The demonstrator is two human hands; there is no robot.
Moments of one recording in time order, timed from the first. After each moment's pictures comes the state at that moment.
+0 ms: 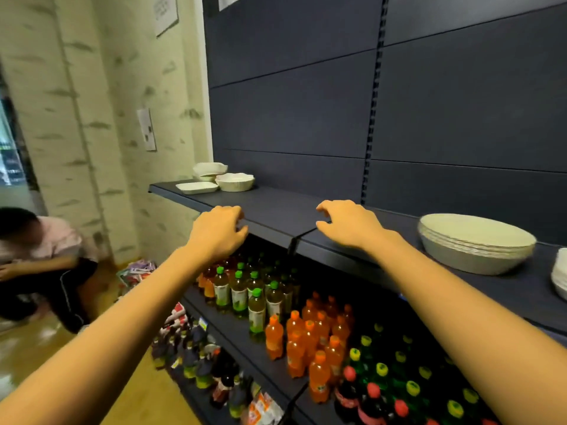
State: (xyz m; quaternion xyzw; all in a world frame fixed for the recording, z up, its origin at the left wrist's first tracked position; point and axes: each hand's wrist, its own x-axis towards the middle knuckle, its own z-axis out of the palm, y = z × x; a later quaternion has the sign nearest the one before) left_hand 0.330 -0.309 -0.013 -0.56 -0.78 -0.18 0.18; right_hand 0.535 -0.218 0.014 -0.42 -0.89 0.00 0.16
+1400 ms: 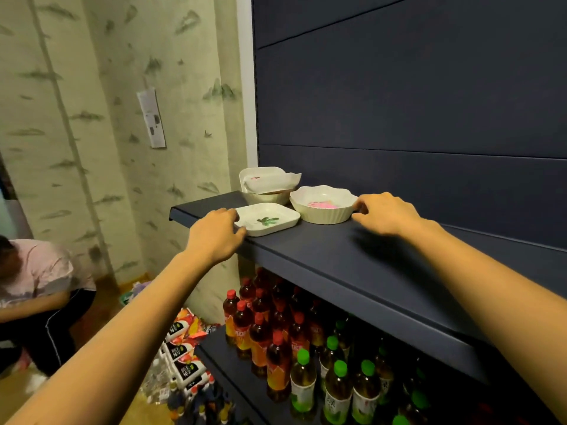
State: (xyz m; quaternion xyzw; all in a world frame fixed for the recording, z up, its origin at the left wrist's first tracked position) left_hand -0.143 -0.058 -0.032 -0.54 -0.80 -0.20 0.16; right_hand 0.098 0.066 0.003 -0.51 -0.85 0.00 0.14
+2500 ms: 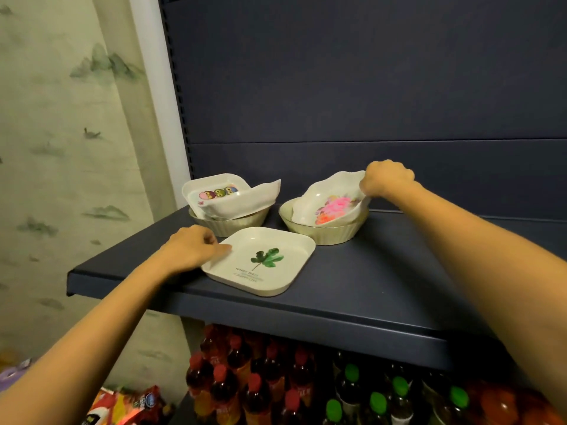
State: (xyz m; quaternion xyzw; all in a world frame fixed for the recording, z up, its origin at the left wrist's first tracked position) left_hand -0.303 0.112 -0.035 -0.68 -0.69 -0.19 -0.15; right_hand 0.001 0.175 0.029 -0.77 -0.61 -0.06 0.15
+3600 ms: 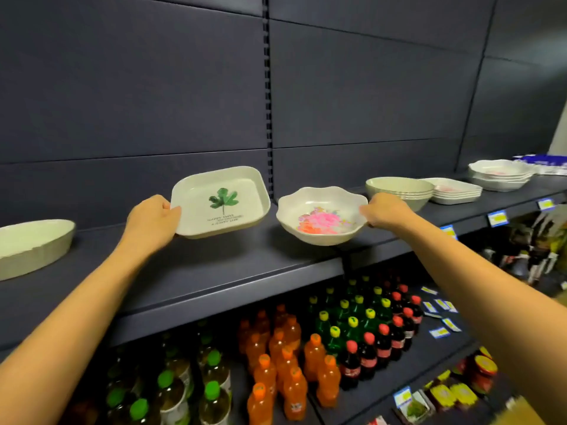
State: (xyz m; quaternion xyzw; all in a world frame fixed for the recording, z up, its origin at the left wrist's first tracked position) left_hand 0.073 0.012 0.002 -0.78 -0.49 -0.36 -0.17; right_hand 0.372 -0.155 0.001 -0.90 -0.36 0.00 0.24
